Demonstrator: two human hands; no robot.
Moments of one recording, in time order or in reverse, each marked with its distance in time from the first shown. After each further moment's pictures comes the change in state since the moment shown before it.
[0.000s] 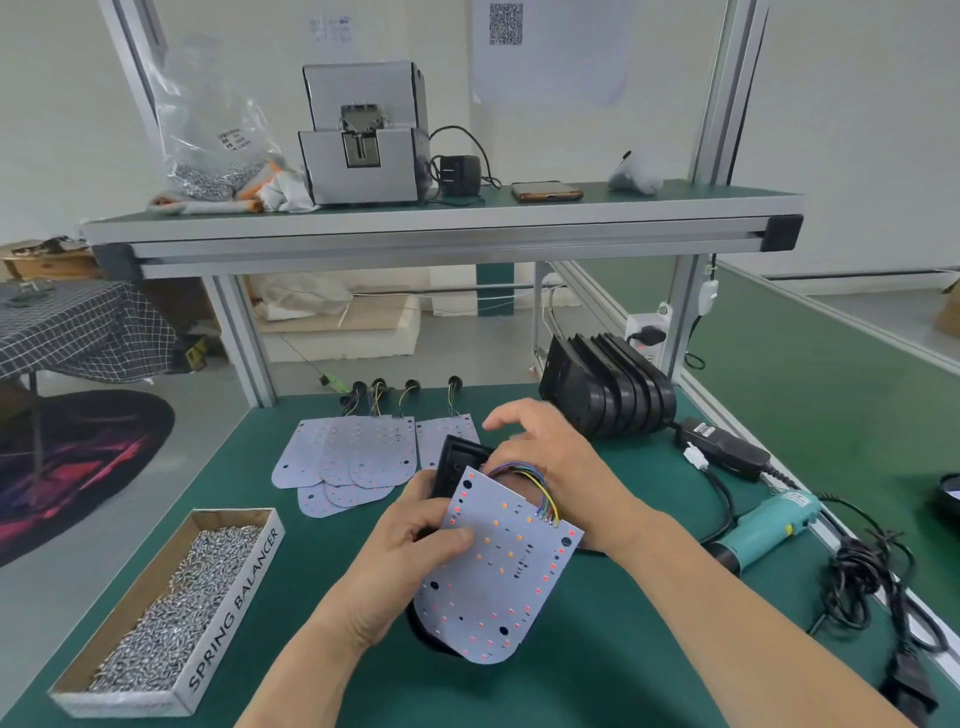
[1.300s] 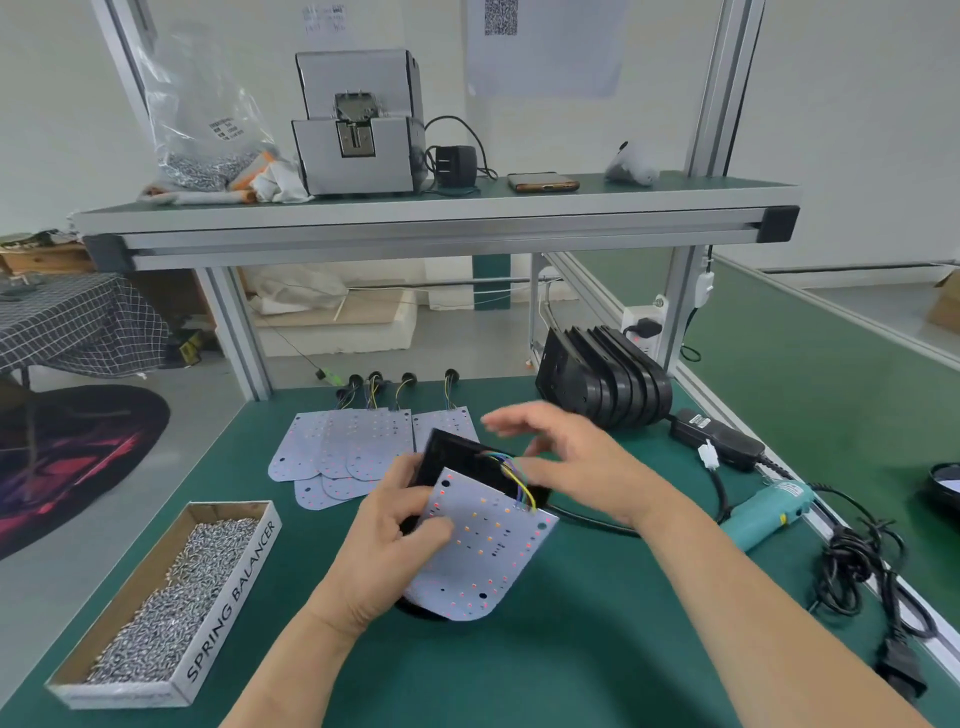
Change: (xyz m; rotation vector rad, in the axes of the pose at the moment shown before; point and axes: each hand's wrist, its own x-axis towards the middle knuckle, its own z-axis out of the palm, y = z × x) left_hand 0.000 -0.006 -0.008 0.270 0.121 0.143; right_hand -0.003 0.009 -0.018 0.433 -0.082 0.301
